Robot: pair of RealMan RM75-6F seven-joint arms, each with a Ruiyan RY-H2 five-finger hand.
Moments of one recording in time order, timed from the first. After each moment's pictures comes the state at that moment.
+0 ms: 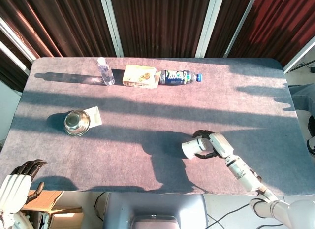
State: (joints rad) left arm -0.02 -1.04 0.06 -1.78 1.61 1.49 0.22; right arm 0.54 -1.68 -0.02 -0.84 -1.64 1.17 0.81
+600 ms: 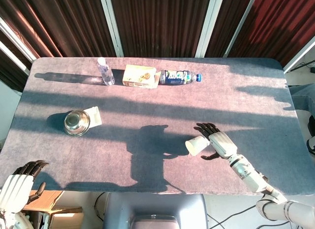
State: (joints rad) left arm -0.03 -1.03 0.07 -1.79 1.60 1.47 0.23; right arm 0.57 -1.46 0.00 -1.22 -1.55 1.05 0.32
